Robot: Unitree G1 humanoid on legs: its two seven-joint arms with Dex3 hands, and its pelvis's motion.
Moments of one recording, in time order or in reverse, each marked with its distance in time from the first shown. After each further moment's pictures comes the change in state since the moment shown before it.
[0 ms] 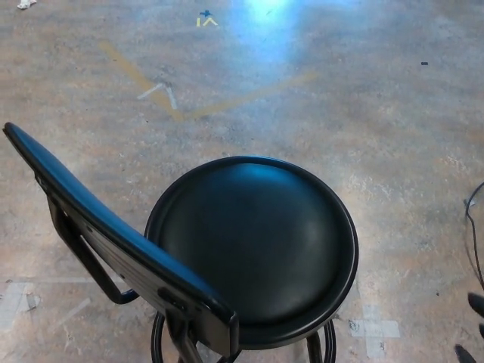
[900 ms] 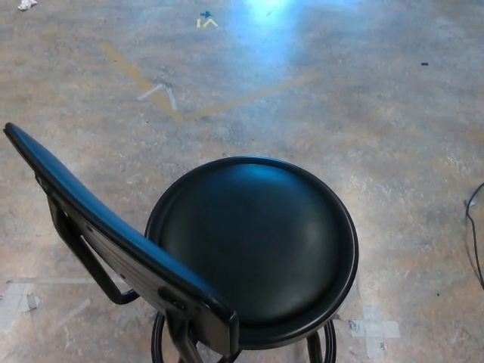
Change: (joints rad) left_arm 0.005 -0.012 0.016 0.000 0.000 0.001 0.000; right_arm -0.074 0.143 -0.111 0.571 0.062 0.188 -0.073
